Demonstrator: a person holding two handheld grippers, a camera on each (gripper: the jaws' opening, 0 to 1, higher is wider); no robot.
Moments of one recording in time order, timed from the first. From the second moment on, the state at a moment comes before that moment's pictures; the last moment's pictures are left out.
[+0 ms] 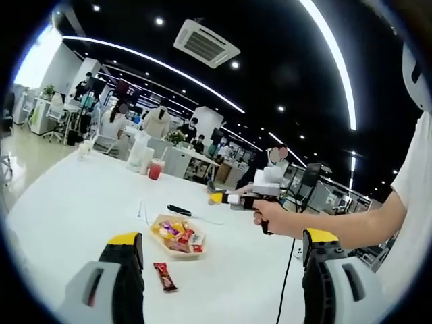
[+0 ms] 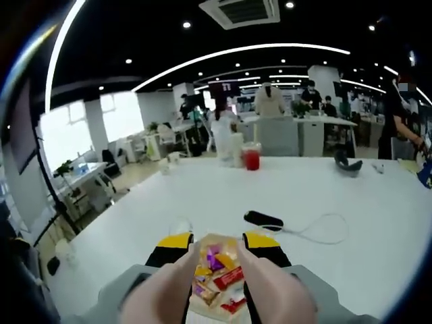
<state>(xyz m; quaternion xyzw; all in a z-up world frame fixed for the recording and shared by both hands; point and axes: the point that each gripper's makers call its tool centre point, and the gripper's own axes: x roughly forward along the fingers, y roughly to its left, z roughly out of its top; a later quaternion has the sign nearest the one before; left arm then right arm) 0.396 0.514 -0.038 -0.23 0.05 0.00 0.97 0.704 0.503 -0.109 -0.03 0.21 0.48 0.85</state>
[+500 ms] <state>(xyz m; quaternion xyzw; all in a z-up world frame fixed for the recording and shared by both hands) 0.396 0.512 -0.048 -0.23 0.06 0.00 0.97 0.694 0.500 -0.106 -0.03 0.20 0.48 0.85</state>
